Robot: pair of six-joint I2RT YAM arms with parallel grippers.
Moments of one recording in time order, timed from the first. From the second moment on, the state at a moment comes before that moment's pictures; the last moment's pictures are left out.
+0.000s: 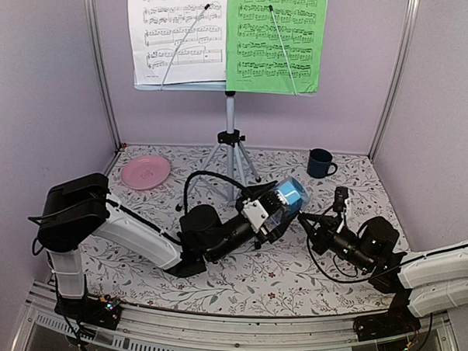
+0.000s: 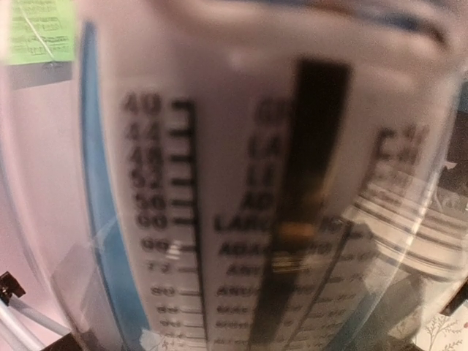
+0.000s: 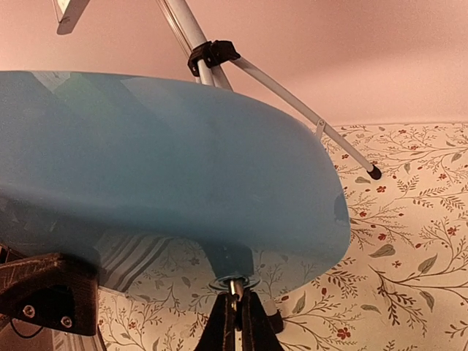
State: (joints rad) left arm -1.23 1.94 0.95 1.27 -0.28 0.49; right arm 0.86 1.14 0.20 0.94 0.06 0.46
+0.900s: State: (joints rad) left arm -1.14 1.49 0.53 0.89 -0.36 0.14; right arm 0.89 1.24 0.48 0.67 -0.12 0.29
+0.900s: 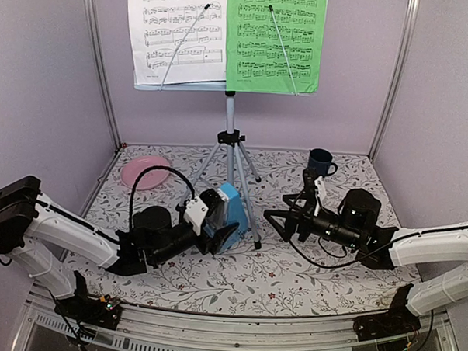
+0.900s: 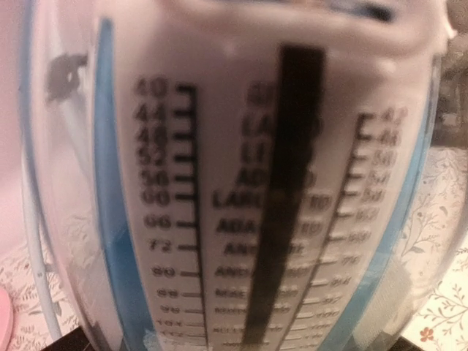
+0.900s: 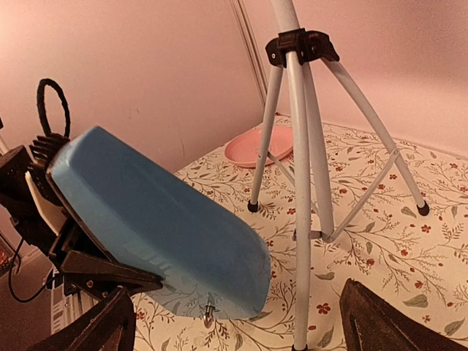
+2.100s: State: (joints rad) left arm -1.01 1.58 0.43 0.95 -0.26 -0.17; right arm 0.84 1.61 1.03 0.41 -0.30 0.36
